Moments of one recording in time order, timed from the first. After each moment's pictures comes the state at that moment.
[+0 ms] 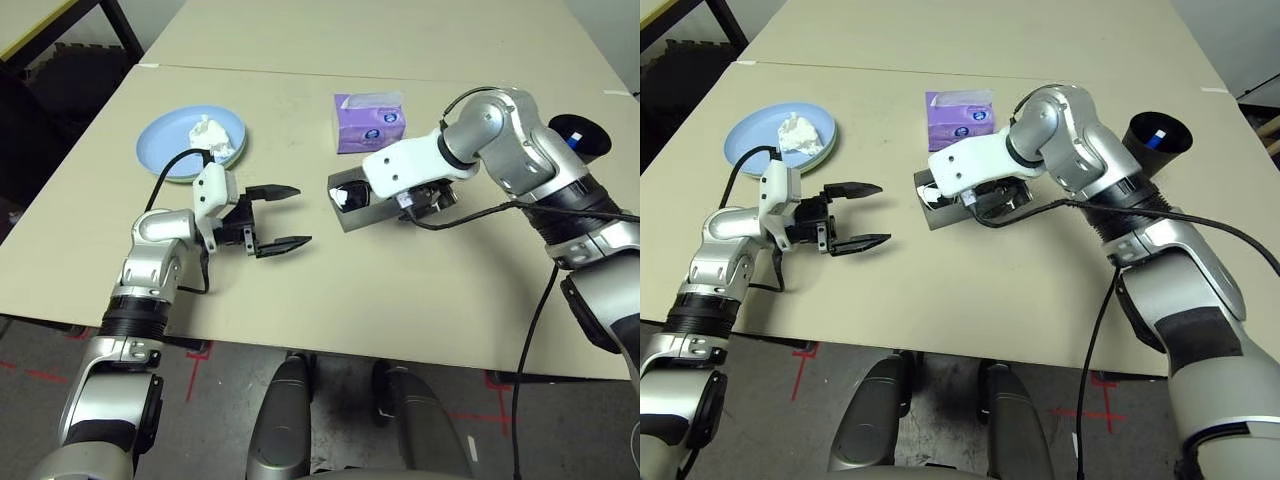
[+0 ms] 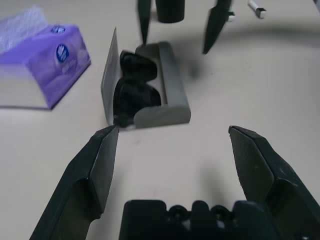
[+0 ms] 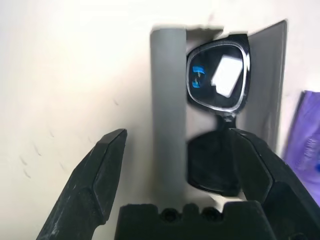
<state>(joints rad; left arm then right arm) -0.59 0.55 -0.01 0.42 -0.31 -0.13 -1.32 -1.04 -0.58 0.39 0.28 -0.31 0.13 1.49</state>
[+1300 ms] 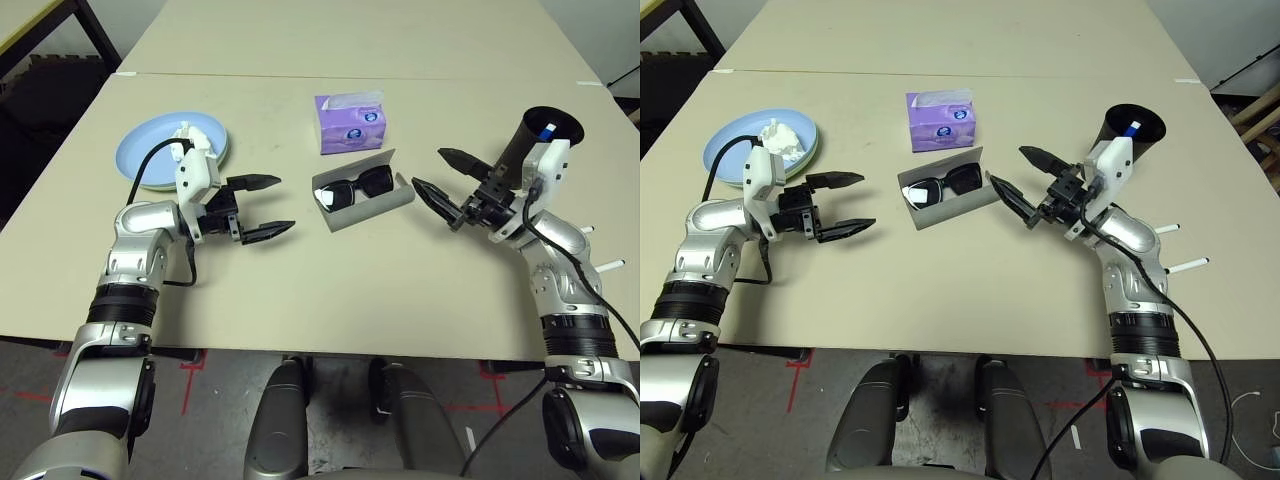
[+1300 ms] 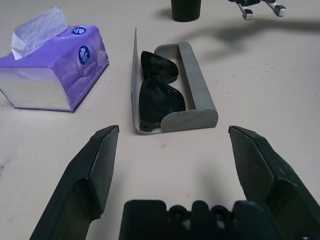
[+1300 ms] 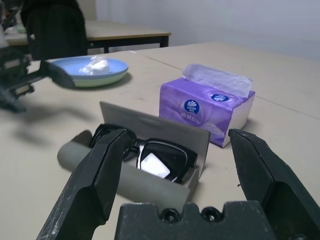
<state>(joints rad) -0.65 0.60 0.02 0.53 -0.31 -0.14 -1.31 -0.50 -0.37 -0.20 0.33 0.33 -0.14 1.01</state>
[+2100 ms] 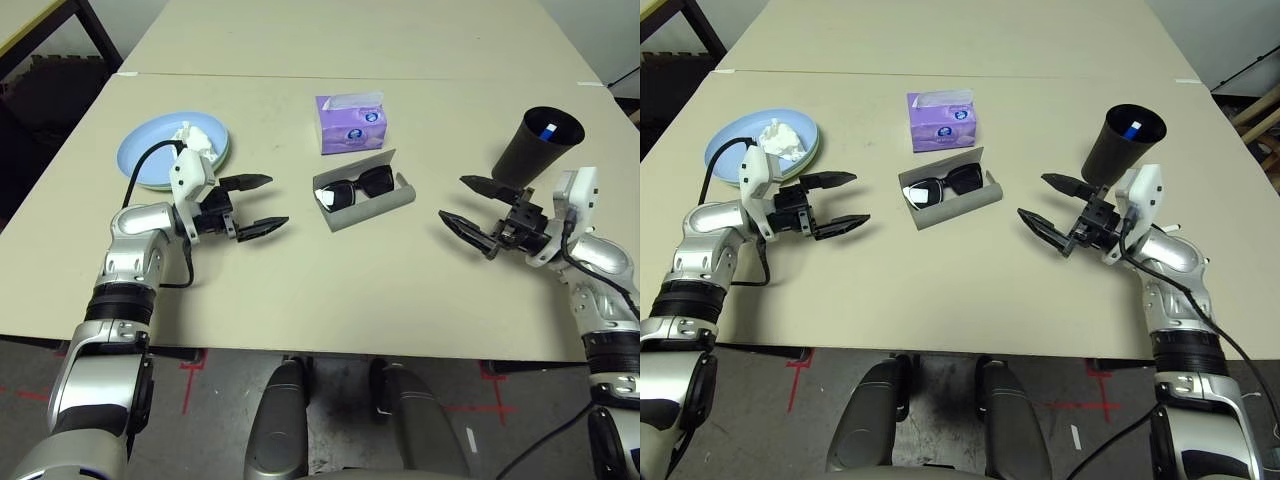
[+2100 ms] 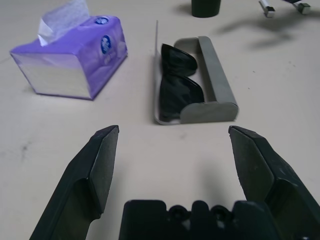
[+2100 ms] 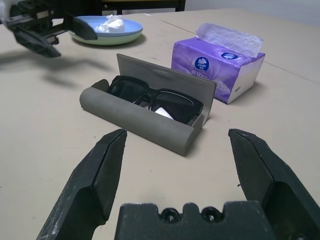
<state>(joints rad) -0.71 0.59 0.03 0.65 -0.30 -0.19 -1.28 -0.36 -0.54 -0.20 0.26 0.40 -0.11 1.10</state>
